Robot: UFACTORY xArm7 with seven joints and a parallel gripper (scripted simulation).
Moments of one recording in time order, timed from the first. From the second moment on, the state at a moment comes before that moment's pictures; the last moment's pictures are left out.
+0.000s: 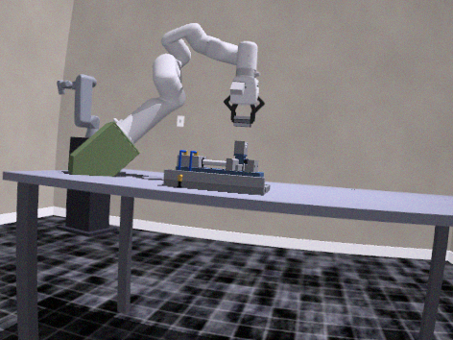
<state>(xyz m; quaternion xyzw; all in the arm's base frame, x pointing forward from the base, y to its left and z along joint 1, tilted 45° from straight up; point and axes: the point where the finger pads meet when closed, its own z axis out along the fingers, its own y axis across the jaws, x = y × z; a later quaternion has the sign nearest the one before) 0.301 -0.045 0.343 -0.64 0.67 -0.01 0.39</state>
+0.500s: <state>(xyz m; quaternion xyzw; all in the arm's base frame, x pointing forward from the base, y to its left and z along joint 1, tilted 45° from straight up) 0.301 -0.046 0.343 -0.64 0.65 0.01 0.41</state>
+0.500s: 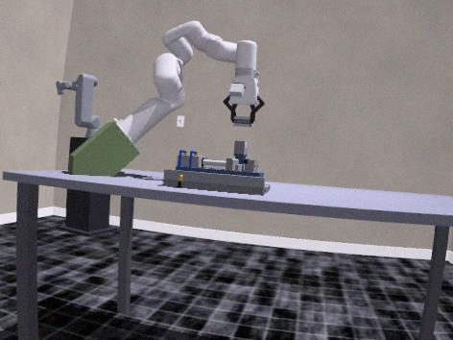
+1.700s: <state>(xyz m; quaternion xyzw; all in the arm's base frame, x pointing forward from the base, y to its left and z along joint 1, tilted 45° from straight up) 0.302 -0.048 0.340 -0.62 0.57 0.12 0.52</state>
